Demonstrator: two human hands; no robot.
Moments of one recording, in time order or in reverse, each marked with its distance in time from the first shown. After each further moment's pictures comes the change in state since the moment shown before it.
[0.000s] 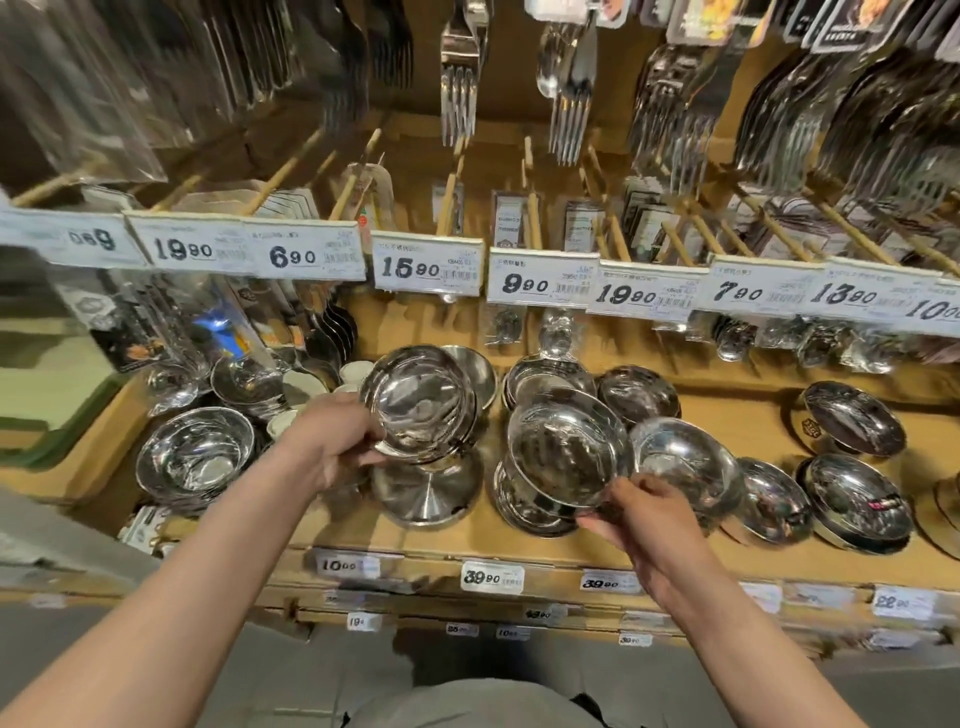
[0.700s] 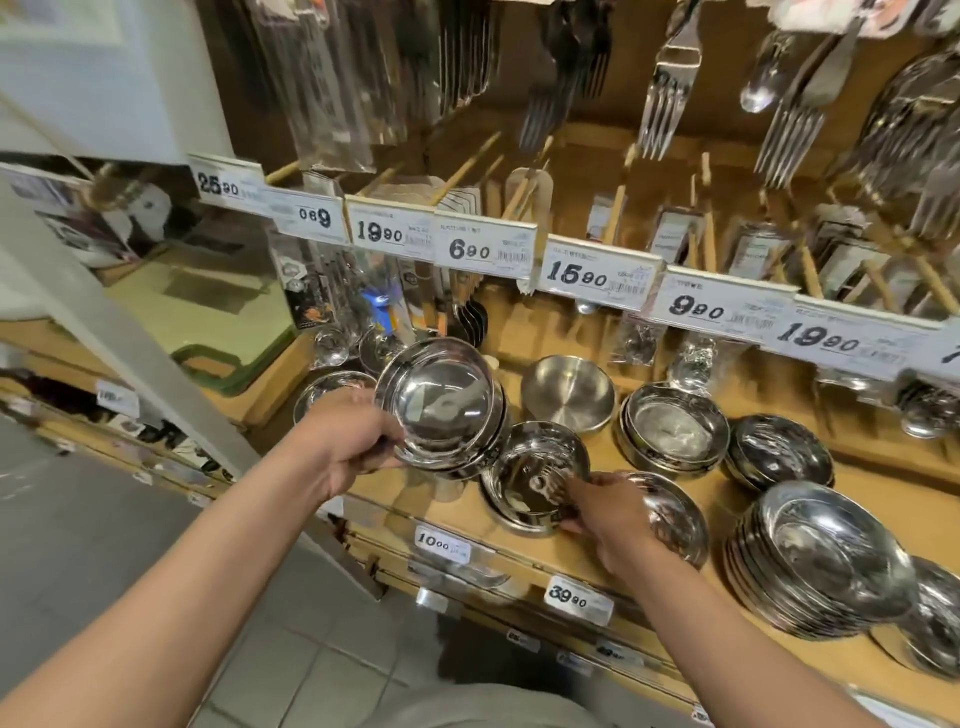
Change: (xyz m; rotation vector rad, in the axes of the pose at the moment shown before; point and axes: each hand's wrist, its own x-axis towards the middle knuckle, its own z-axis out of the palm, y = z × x) left_hand -0.058 -0.009 -0.089 -0.060 0.146 0.020; right_hand 0.069 0.069 0.117 -0.613 -0.113 -0.073
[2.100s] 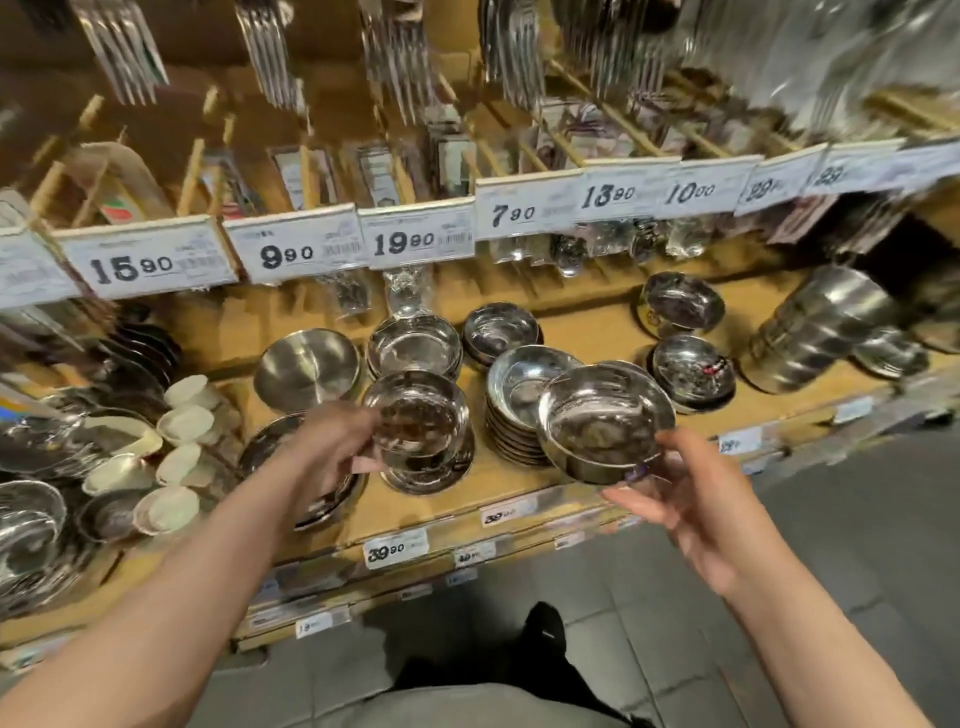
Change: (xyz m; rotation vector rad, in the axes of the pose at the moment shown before) left_hand 0.021 -0.027 0.226 0.371 -0.474 -0.046; right_hand -0.150 0.067 -0.252 0.828 0.222 -0.077
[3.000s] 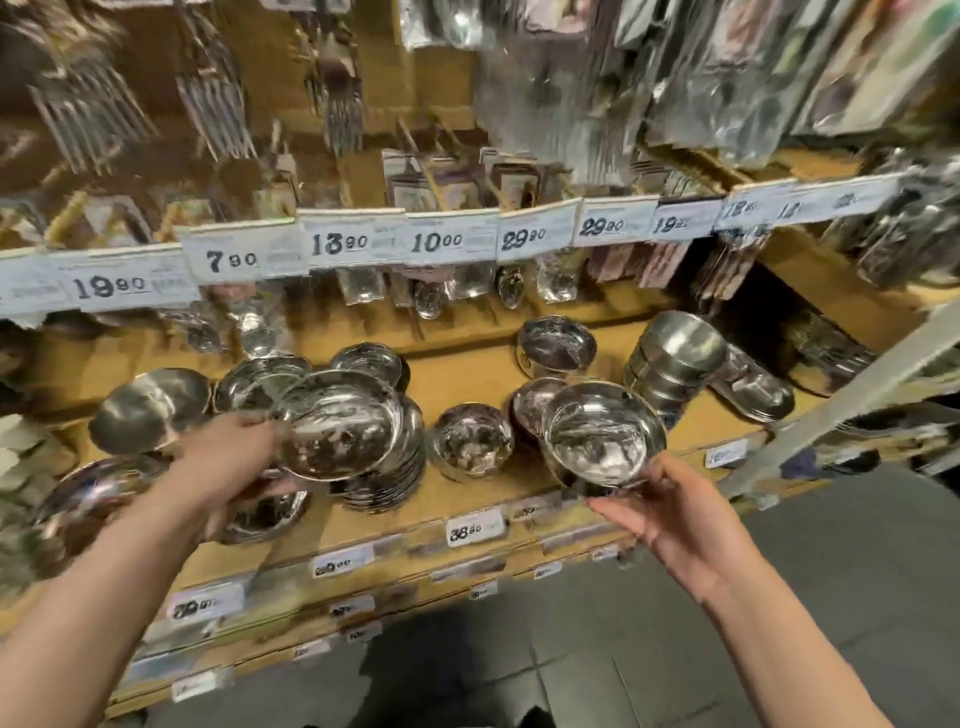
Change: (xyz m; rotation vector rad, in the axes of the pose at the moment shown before) left_hand -0.076 0.054 0.143 0.132 0.269 0.171; right_hand 0.043 -0.105 -0.181 0.129 -0.013 0.019
